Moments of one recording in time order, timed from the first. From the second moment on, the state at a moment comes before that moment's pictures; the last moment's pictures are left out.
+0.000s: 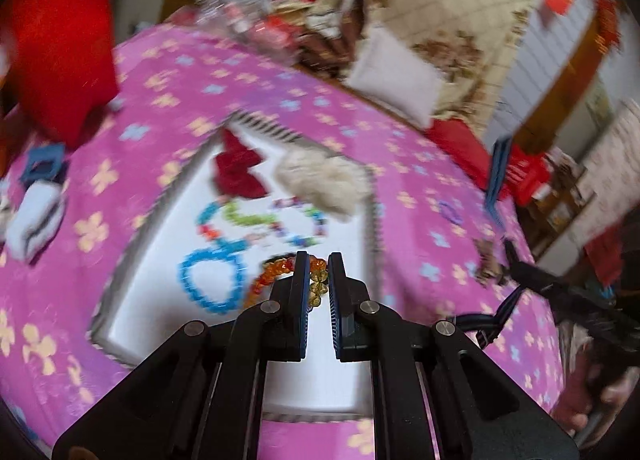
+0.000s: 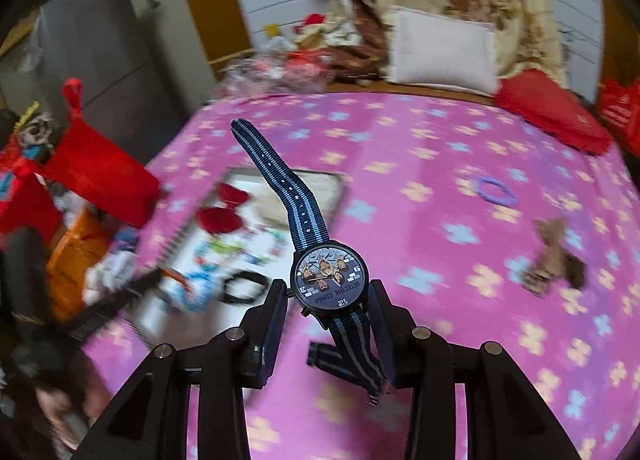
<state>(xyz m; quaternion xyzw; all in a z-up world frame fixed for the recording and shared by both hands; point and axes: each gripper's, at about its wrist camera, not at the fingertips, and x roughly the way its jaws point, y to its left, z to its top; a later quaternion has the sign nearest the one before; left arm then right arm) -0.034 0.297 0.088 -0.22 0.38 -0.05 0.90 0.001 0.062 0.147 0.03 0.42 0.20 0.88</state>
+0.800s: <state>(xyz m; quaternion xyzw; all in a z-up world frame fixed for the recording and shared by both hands) -0.022 0.366 0.036 -0.29 0.47 0.05 0.84 0.006 0.181 0.026 -0.06 0.54 0.23 0.81</state>
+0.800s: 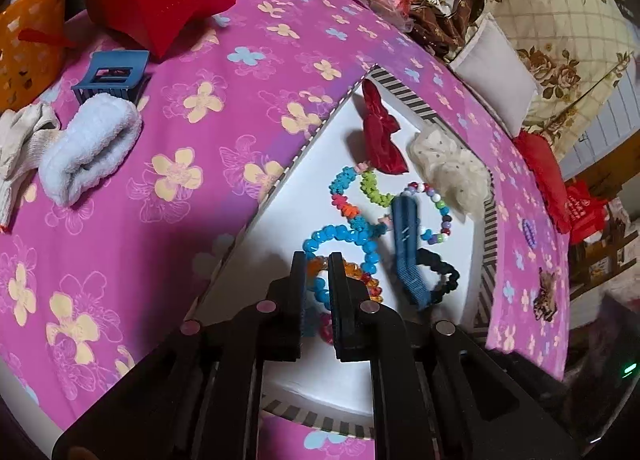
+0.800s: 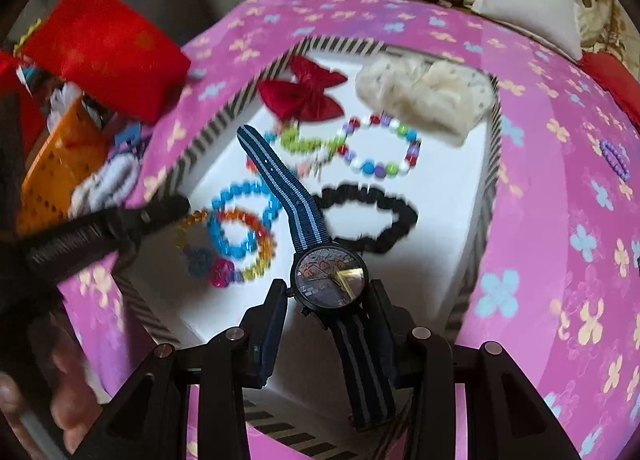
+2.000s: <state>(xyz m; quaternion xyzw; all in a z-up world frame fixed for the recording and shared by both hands) -0.072 0.224 0.085 -0.14 0.40 0.00 0.91 -0.135 -0.105 0.068 0.01 0.43 0.03 0.90</state>
